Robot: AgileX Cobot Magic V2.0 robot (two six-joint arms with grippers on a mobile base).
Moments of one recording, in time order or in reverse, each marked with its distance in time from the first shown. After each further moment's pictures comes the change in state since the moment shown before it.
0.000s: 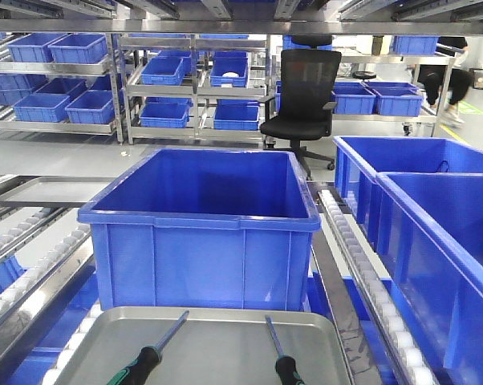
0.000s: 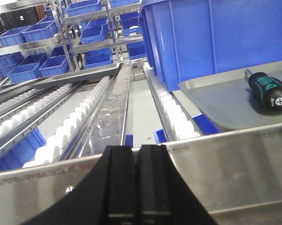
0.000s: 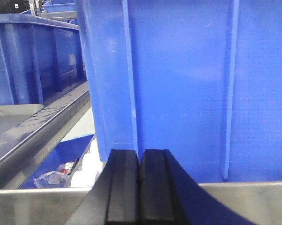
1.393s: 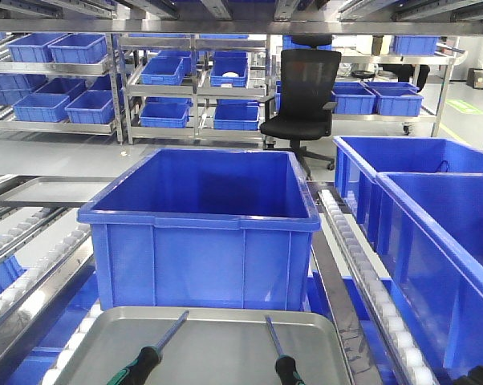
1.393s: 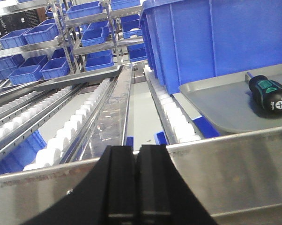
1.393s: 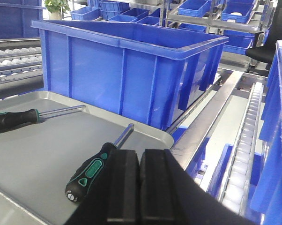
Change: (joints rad) left arm 0.000 0.000 -0.001 0.000 -0.004 0.000; right arm 0.511 0.538 -0.462 -0.194 0.037 0.101
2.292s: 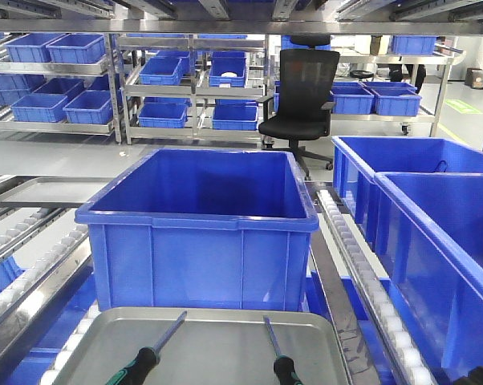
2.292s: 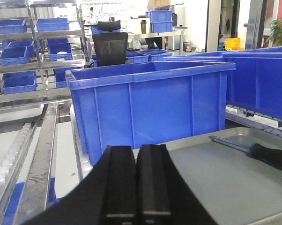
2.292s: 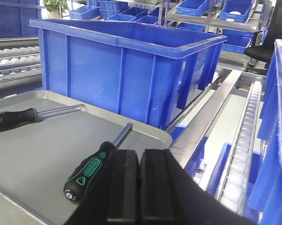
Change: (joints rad) left arm -0.244 0.312 -0.362 -0.304 0.004 0.157; right arm 0.000 0.000 0.000 0.000 0.003 0.000
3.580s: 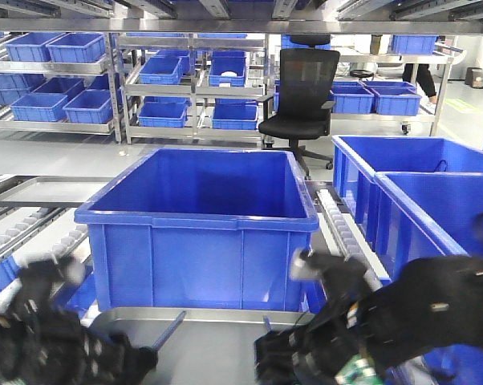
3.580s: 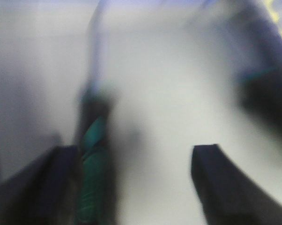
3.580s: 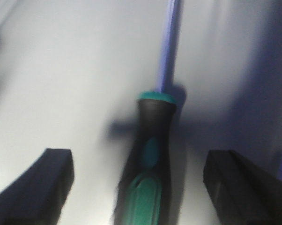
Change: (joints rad) left arm 0.000 1.016 -0.582 -0.370 0.405 0.075; right arm 0.000 0.966 -0.716 0.456 0.525 -0.040
